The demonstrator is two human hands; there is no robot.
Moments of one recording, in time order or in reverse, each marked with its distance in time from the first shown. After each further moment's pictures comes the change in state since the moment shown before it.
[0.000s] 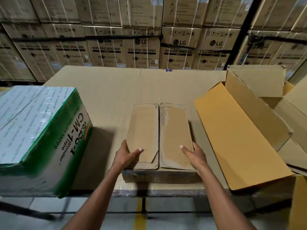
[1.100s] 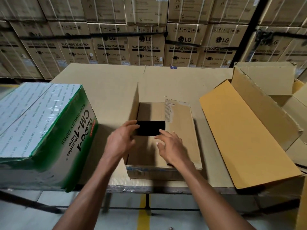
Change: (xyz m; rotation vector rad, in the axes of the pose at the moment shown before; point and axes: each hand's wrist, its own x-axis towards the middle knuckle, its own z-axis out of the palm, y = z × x) left_hand -0.055 0.089 -0.060 0.658 0.181 0.464; right_hand -0.050 -0.065 0.066 -0.571 -0.072 -0.709
